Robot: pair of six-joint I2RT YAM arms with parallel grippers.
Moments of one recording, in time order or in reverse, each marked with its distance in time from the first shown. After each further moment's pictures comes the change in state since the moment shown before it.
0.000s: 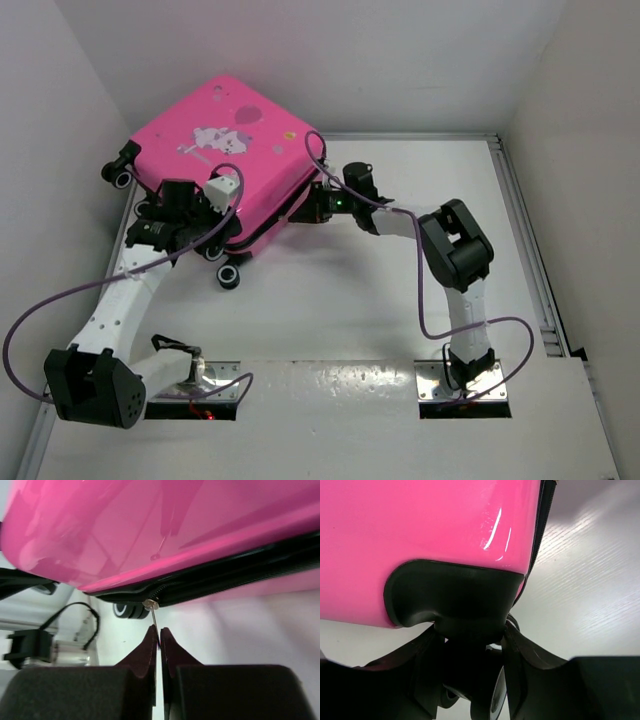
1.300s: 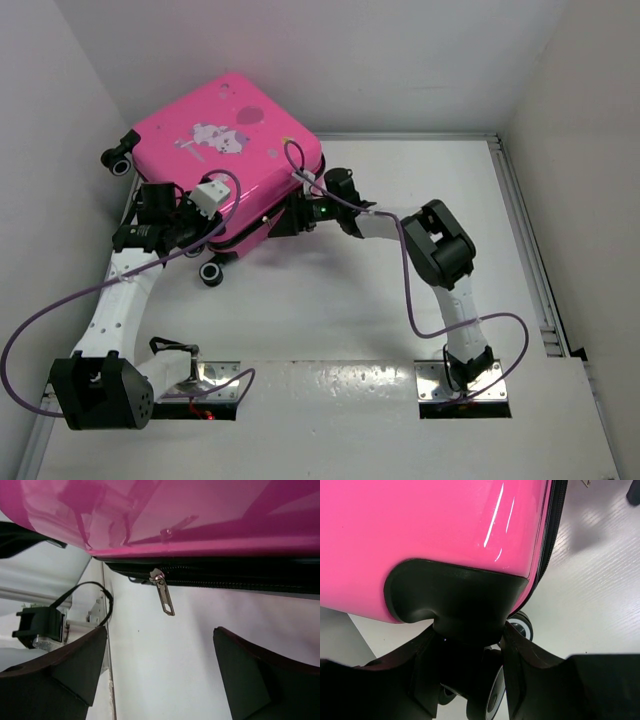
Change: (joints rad) left arm 0.137 -0.033 -0.034 0.019 0.086 0.275; right arm 0.072 0.090 0.087 -0.002 -0.105 0.054
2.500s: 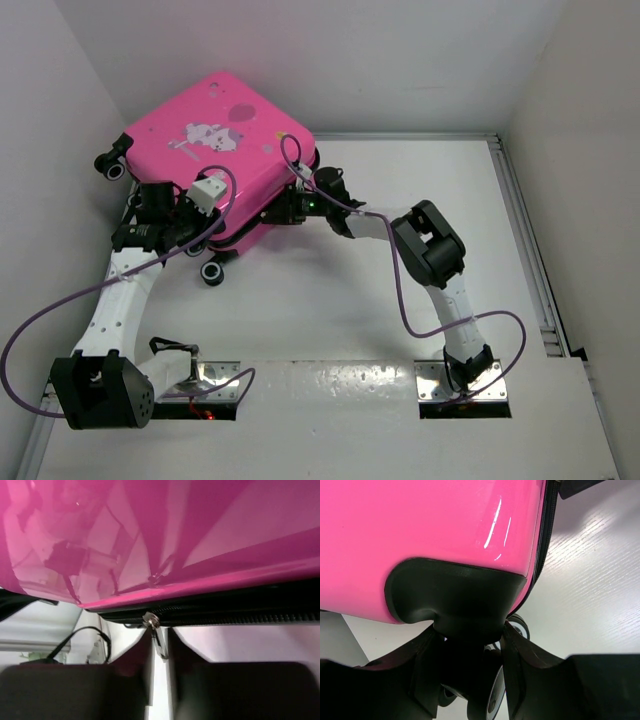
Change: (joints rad) left arm 0.006 0.002 0.001 0.019 0.007 -0.067; right arm 0.047 0.068 0.090 0.064 0.197 0.142
